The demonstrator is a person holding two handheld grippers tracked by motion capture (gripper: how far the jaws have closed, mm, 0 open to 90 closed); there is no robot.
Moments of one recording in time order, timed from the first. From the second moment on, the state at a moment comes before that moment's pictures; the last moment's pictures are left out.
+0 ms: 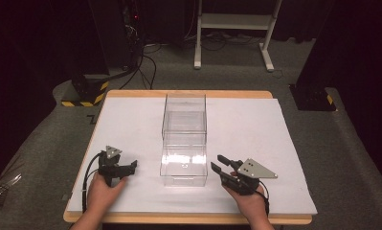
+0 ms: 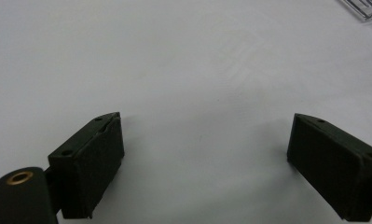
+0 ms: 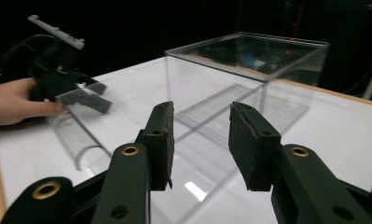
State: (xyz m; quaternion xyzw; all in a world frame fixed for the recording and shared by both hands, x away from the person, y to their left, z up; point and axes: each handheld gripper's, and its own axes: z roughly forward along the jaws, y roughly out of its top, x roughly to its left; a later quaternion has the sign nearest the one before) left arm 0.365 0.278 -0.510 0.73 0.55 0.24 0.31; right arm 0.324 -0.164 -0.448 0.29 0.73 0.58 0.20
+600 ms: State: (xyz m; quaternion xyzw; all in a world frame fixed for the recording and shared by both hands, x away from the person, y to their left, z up) left arm 0.365 0.278 -0.510 0.73 0.55 0.24 0.31; right arm 0.343 -0.216 -0.461 0.39 0.72 0.50 0.29
